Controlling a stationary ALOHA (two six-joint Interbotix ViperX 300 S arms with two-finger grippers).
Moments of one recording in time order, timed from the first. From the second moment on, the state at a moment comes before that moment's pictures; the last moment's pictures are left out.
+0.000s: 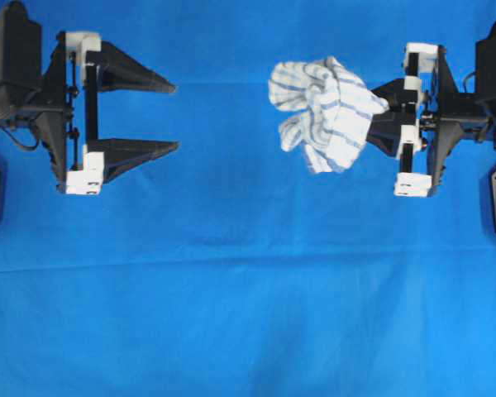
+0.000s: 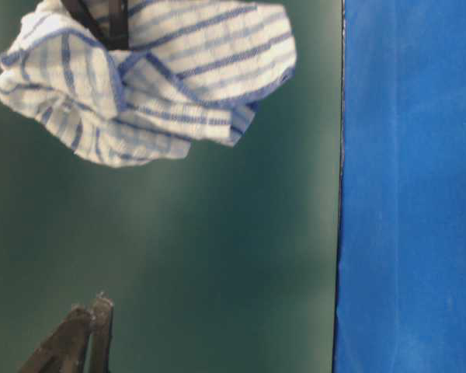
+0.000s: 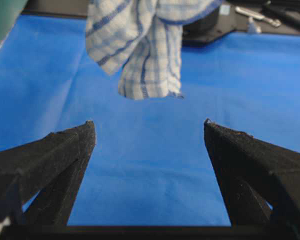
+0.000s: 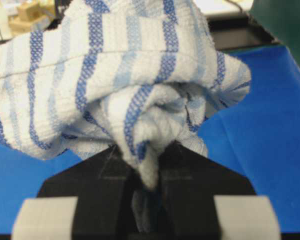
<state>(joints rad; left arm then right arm) 0.09 -0.56 0.85 -0.02 -0.19 0.00 -0.12 -0.56 0.96 0.06 -0.31 0.02</state>
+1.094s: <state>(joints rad) 0.08 -0.56 0.86 -0.02 -0.22 0.00 -0.13 0.16 0.60 0.06 0.13 0.02</state>
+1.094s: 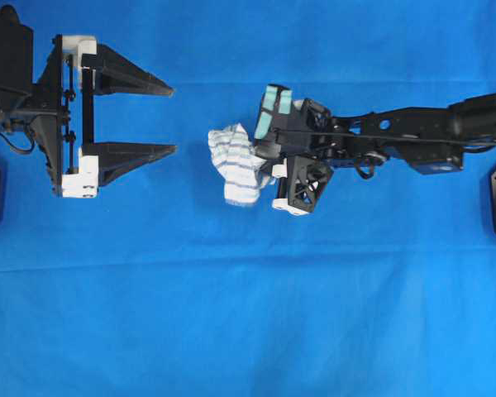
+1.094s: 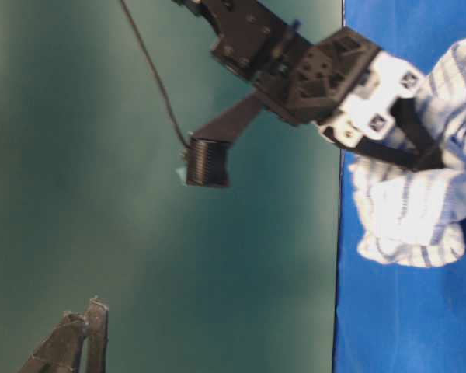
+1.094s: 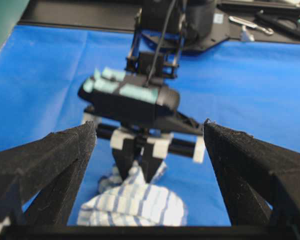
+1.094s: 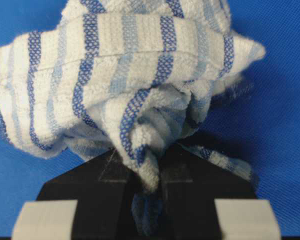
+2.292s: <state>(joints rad) 0.07 -0.56 0.86 -0.02 -0.25 0.01 -0.15 -0.47 0.78 0.03 0.02 0.03</state>
